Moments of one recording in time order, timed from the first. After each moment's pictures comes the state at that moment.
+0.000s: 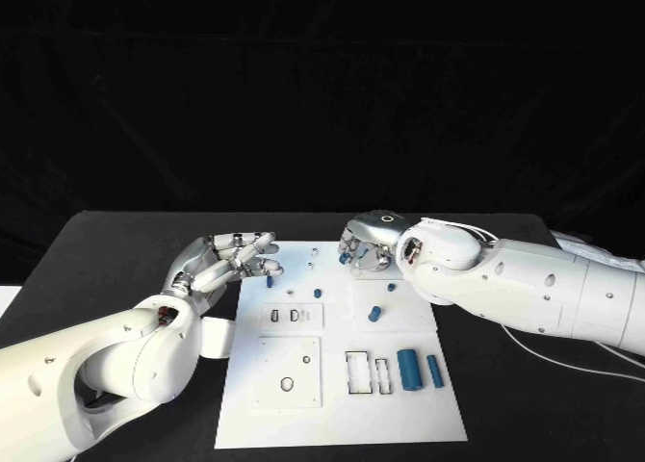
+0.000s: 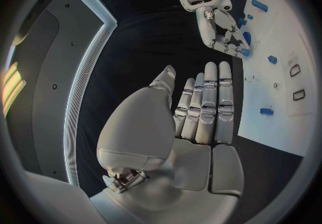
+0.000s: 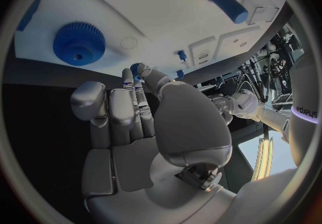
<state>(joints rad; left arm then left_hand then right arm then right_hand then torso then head) 1.14 -0.91 -0.02 1.79 -0.03 -0.50 0.46 1.40 -0.02 0.07 0.15 0.11 0.97 0.21 0.13 0.07 1.09 0.14 0.13 0.08 1.20 0.08 0.24 0.23 0.17 1.05 0.19 0.35 0.14 1.23 -0.72 -0.02 1.39 -1.70 -0.26 -0.13 1.30 -0.04 0.45 -0.07 0.08 1.15 0.12 0.07 0.08 1.24 0.06 0.06 0.06 1.47 -0.01 1.18 1.01 0.13 1.34 0.07 1.18 0.90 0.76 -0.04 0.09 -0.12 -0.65</state>
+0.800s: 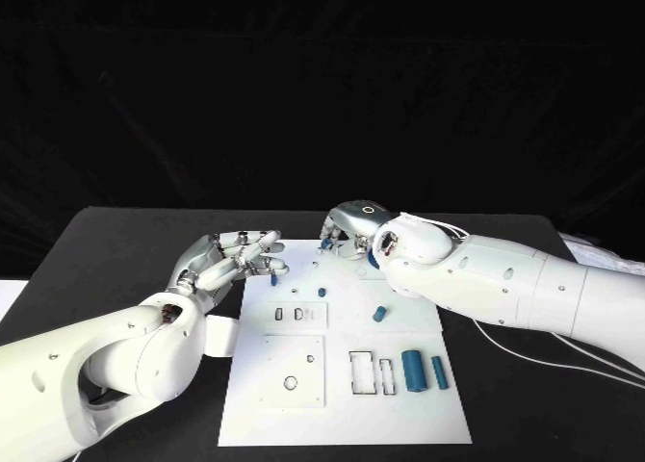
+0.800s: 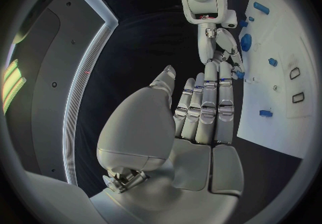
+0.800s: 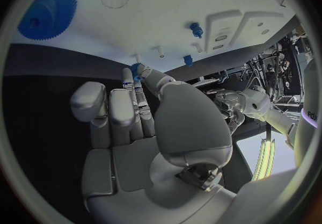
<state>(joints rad) 1.14 -0.91 -0.02 1.80 -0.02 -0.49 0.46 1.40 -0.02 0.07 0.15 0.11 0.97 0.21 0.13 0.07 1.09 0.14 0.13 0.08 1.20 0.08 0.24 0.23 0.17 1.05 0.19 0.35 0.14 1.24 -0.57 -0.02 1.25 -1.70 -0.34 -0.15 1.29 -0.05 0.47 -0.06 0.09 1.14 0.13 0.07 0.09 1.24 0.06 0.06 0.06 1.47 -0.01 1.18 1.01 0.13 1.34 0.08 1.19 0.91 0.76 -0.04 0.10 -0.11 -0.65</state>
